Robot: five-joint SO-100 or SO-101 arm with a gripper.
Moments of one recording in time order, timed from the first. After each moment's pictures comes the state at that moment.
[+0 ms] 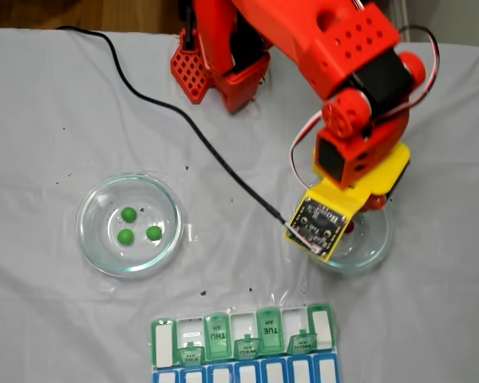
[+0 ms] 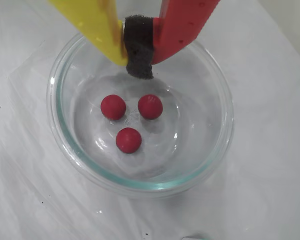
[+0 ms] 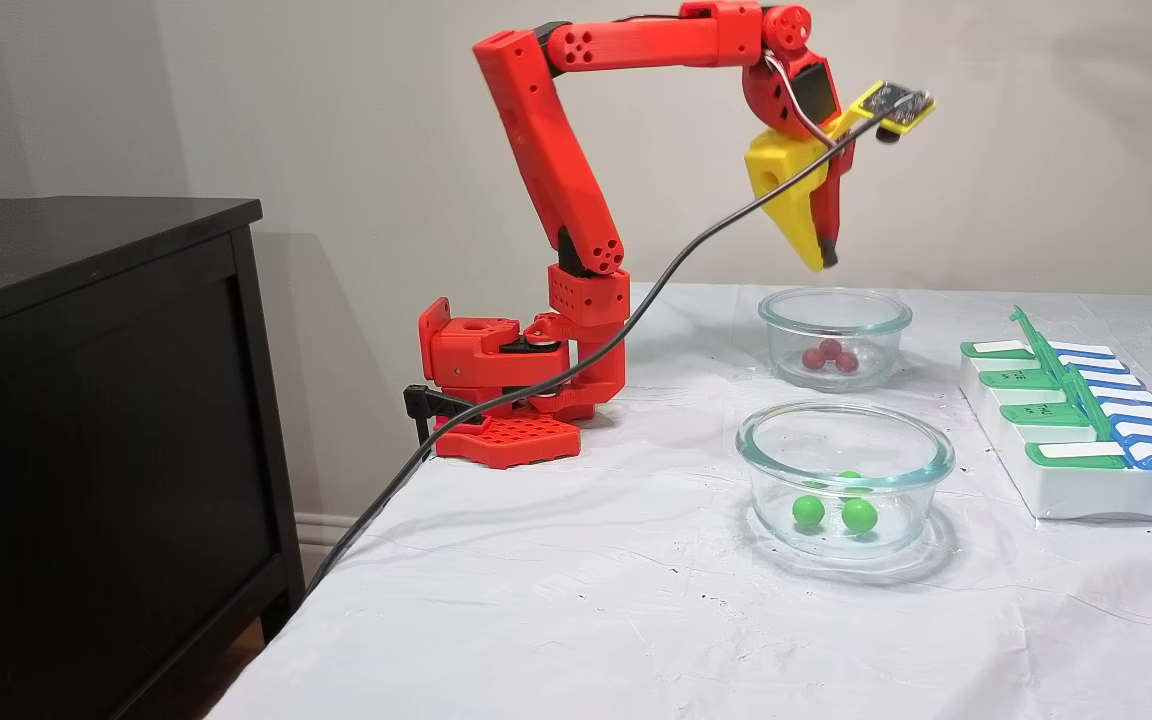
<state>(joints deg) -34.6 125.1 111.7 66.4 -20.7</state>
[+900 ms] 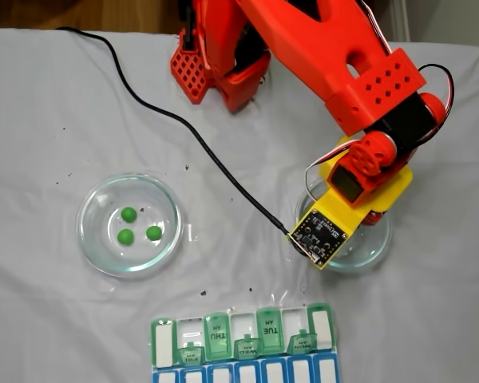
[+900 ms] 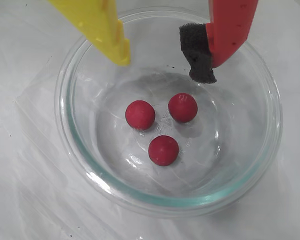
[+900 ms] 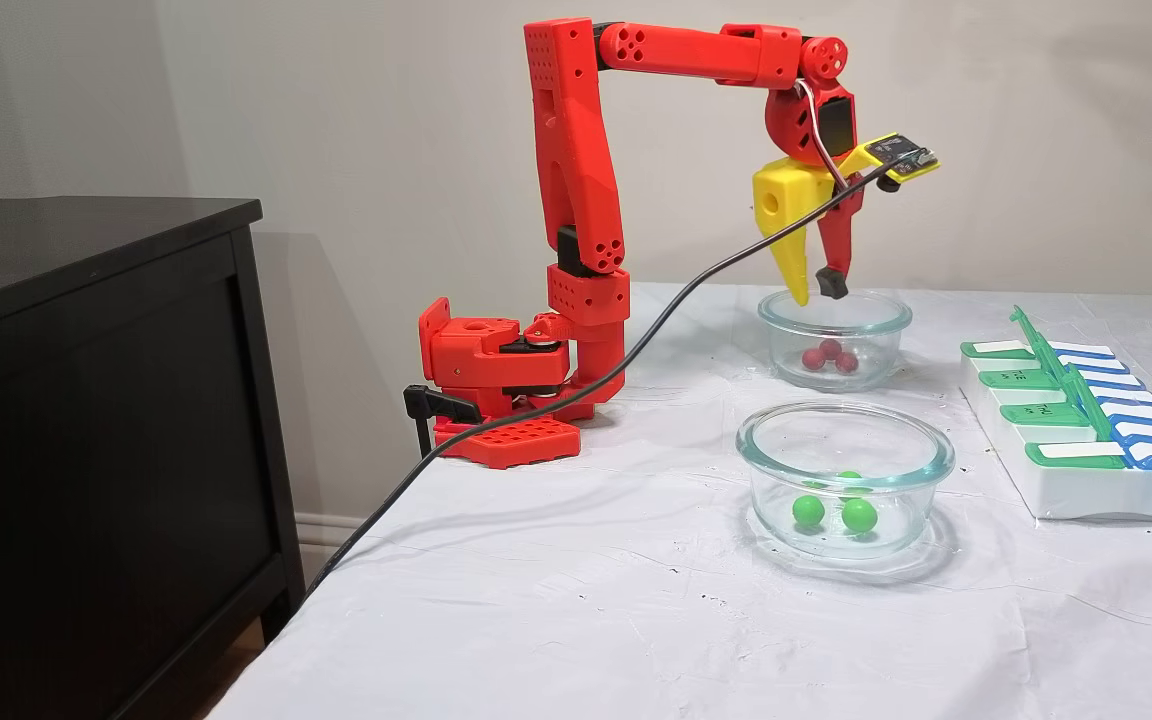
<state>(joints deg) -37.7 115.3 107.4 70.3 -14.3</state>
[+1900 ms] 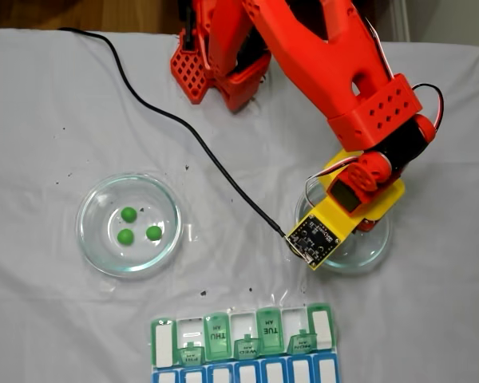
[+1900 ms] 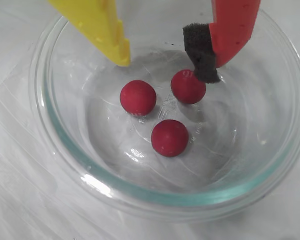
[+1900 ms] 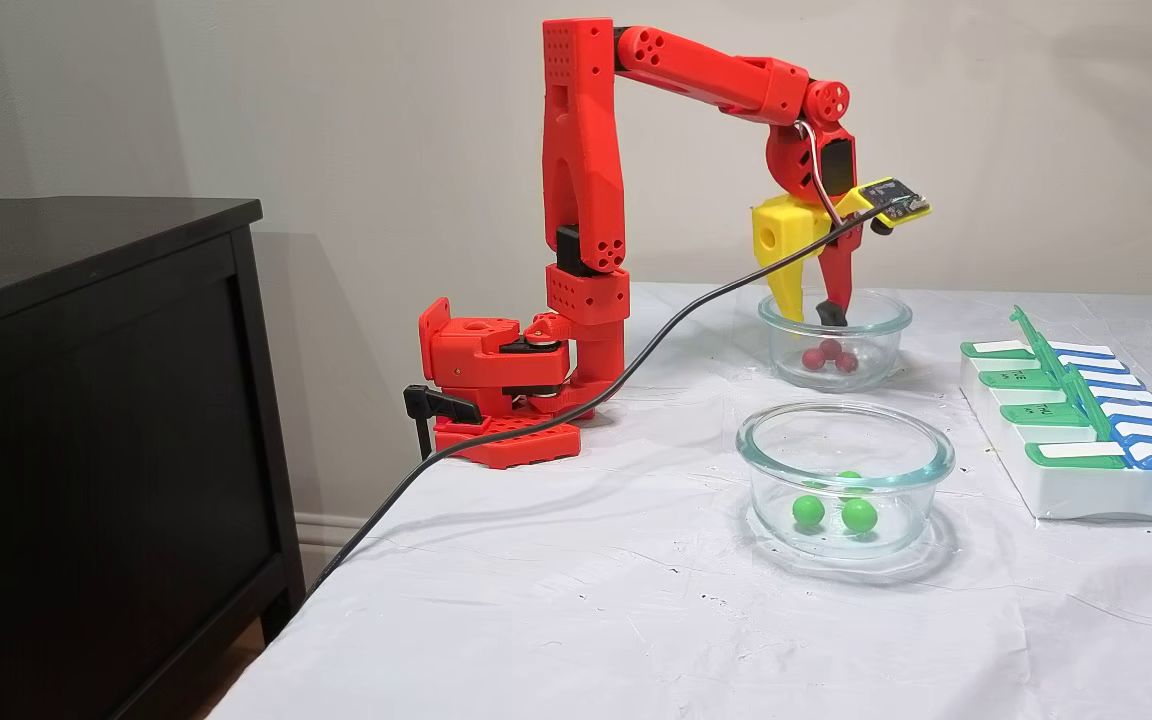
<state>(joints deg) -38.4 108.7 110.7 62.5 -9.7</state>
